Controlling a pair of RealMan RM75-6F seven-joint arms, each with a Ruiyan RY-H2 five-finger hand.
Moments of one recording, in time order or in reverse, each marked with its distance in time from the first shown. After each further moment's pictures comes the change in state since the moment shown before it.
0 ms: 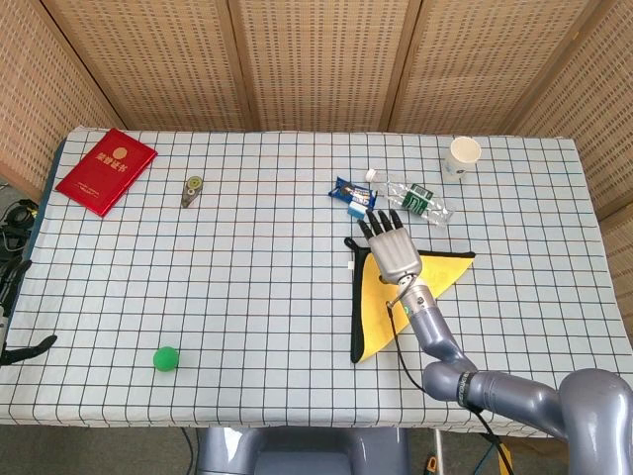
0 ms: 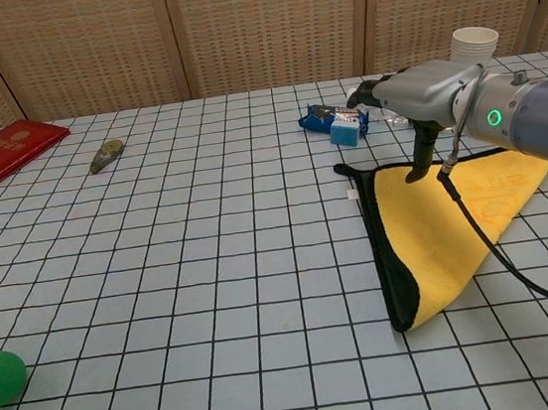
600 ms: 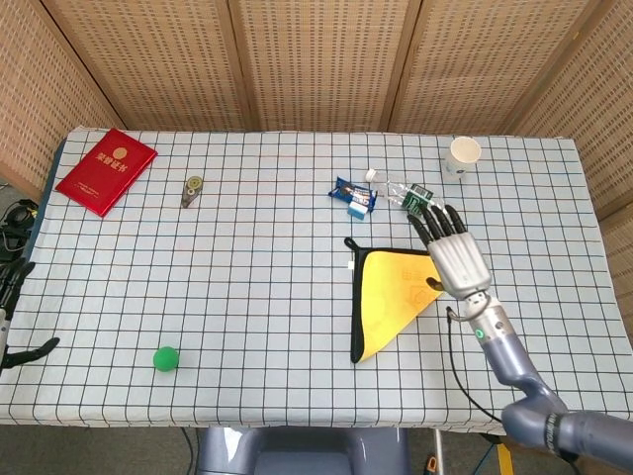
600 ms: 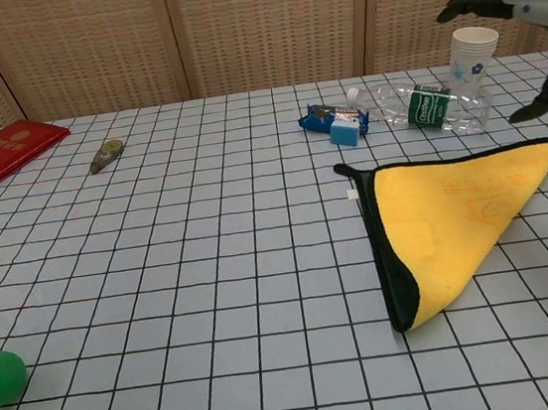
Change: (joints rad) left arm 0.008 0.000 0.012 -0.002 0.041 0.022 -0.010; right arm -0.248 0.373 -0.107 -0.312 -0.374 0.232 0.348
